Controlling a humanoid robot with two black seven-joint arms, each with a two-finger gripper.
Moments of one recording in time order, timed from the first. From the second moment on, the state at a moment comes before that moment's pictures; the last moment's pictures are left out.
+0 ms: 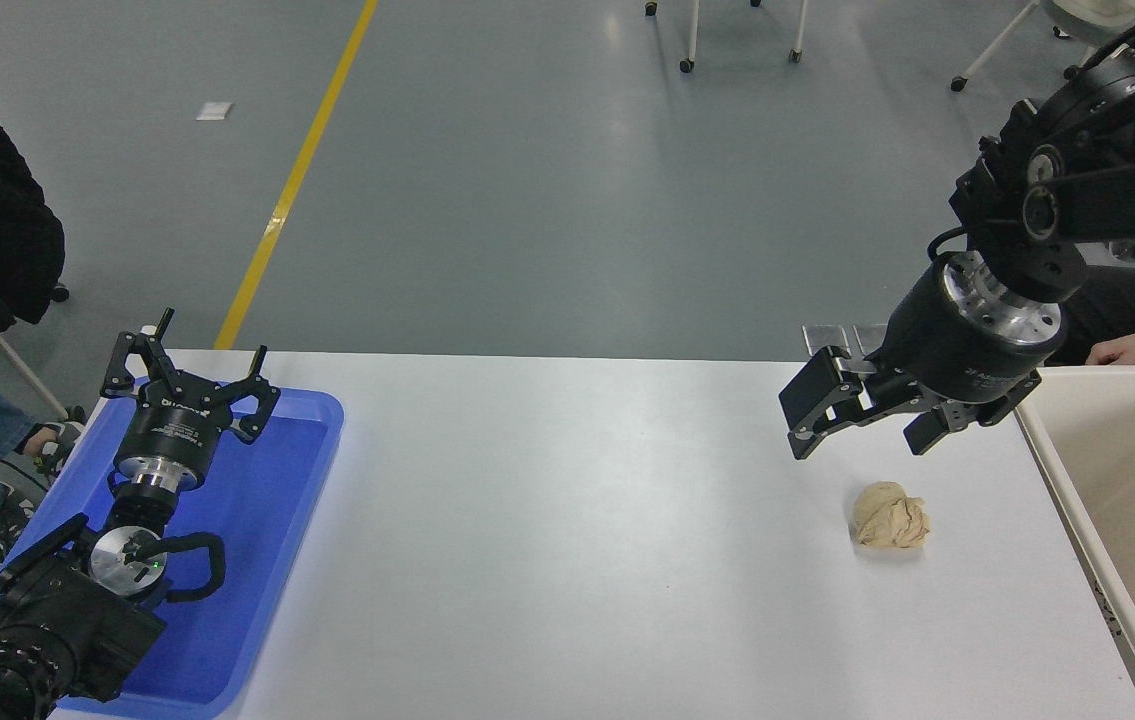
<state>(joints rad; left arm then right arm) -0.64 0.20 -0.89 -0.19 -0.21 -0.79 -0.33 2.37 -0.17 -1.42 1.58 -0.14 0.70 0.22</state>
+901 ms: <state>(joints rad) -0.64 0.19 -0.89 -0.19 -0.21 -0.79 -0.32 2.18 -0.18 -1.41 1.39 -0.16 0.66 0.22</state>
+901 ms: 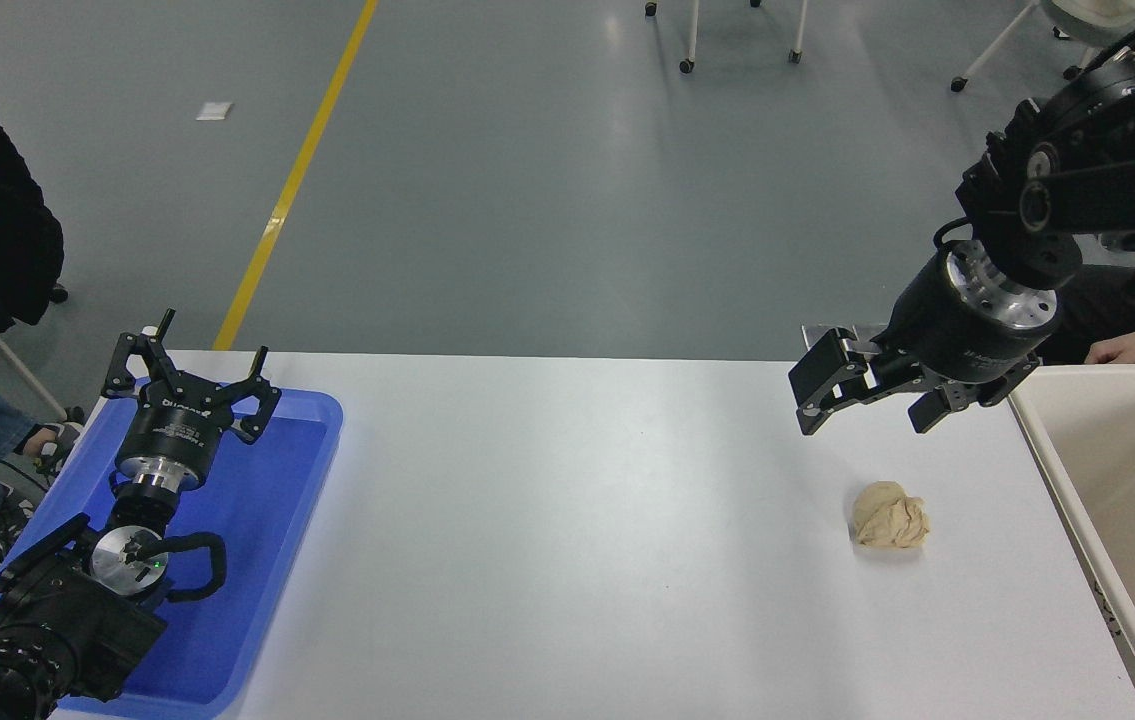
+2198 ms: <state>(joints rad) -0.64 0.19 -0.89 -0.19 -0.21 -0.79 -0.33 1.25 -0.24 -1.23 0.68 -0.38 0.20 0.20</state>
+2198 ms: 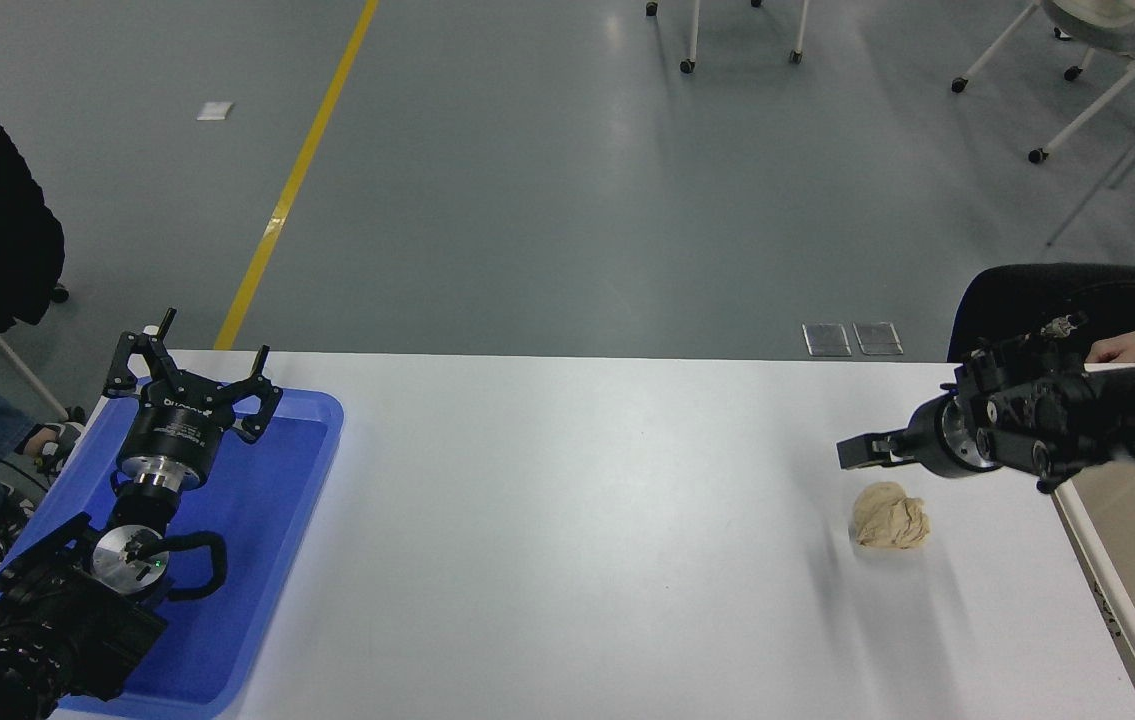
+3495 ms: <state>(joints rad) -0.64 0.19 -0.89 -0.19 -0.21 -0.79 -0.32 1.16 -0.26 -1.13 0.67 -0.40 0.16 0.16</state>
